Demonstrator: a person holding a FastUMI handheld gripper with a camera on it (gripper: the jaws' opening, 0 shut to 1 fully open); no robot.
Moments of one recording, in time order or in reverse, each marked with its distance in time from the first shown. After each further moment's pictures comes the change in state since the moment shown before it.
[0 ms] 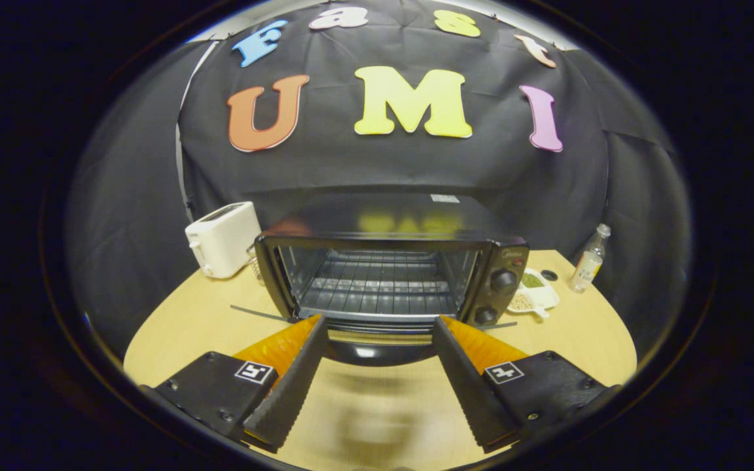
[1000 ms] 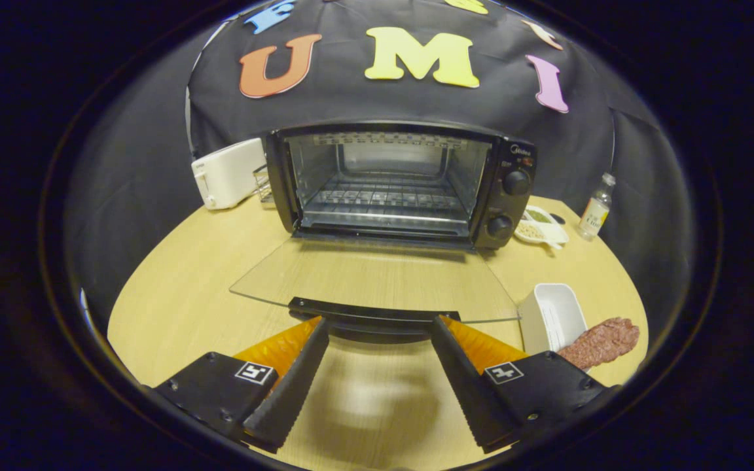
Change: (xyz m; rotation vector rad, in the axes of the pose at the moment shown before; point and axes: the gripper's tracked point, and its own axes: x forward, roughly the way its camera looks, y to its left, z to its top) arm -0.005 -0.003 -0.122 -0.024 0.244 0.015
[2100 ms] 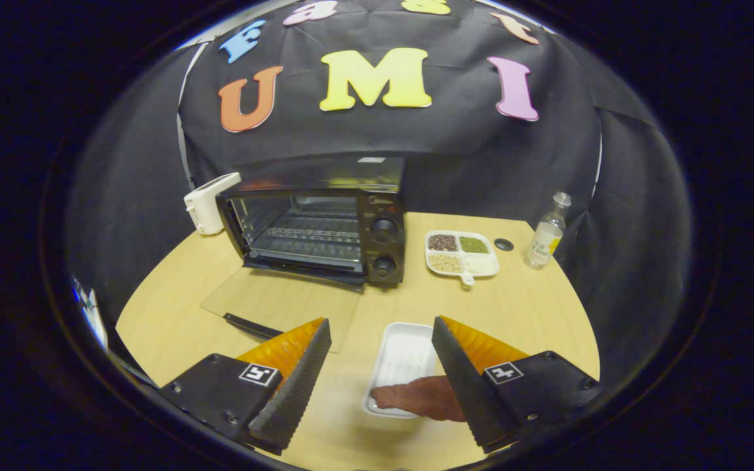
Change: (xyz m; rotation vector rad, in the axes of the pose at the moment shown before) arm -0.093 -0.229 0.068 -0.008 -0.052 0.047
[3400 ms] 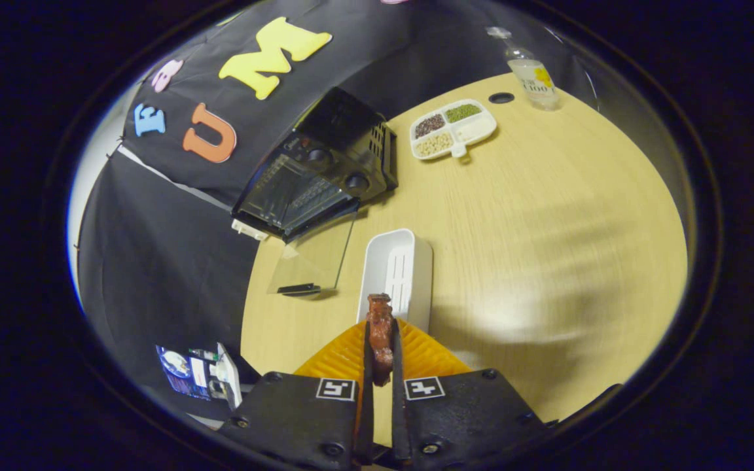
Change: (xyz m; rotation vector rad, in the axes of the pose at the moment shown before) arm -0.012 -0.034 -0.054 0.509 0.352 0.454
